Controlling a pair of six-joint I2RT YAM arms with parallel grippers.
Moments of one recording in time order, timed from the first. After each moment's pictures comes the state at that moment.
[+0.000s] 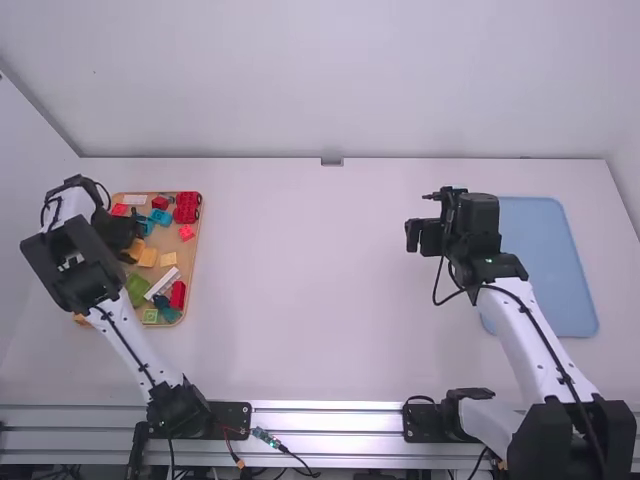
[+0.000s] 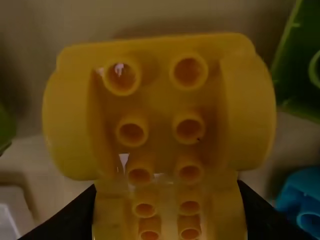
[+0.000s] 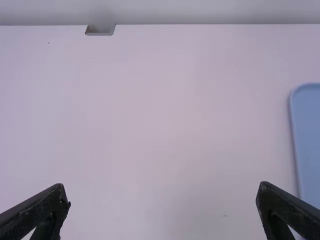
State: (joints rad) left arm 0.64 2.39 1.92 -1.09 0.07 -0.82; right arm 0.09 1.24 0.84 -0.32 -0.14 0.02
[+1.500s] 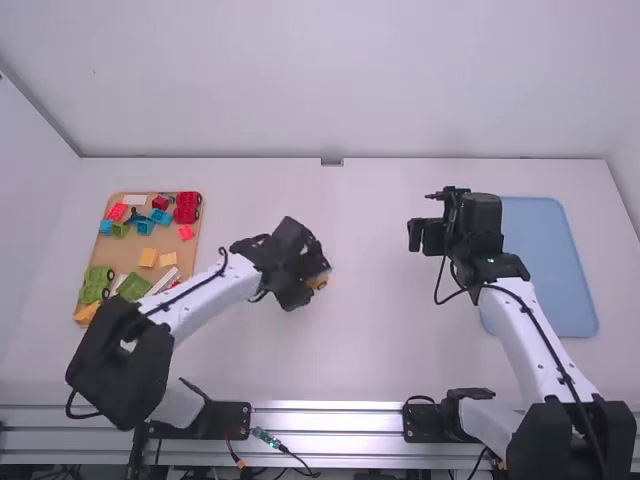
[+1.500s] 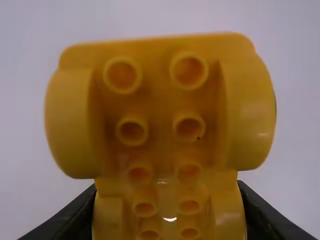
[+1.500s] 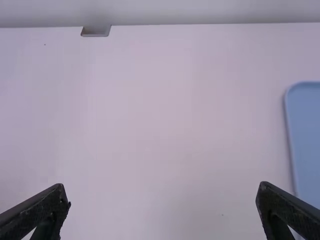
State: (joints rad) left arm -0.54 1.55 0.96 -0.69 0.09 0.45; right arm 0.07 1.24 0.84 -0.33 -0.15 0.02
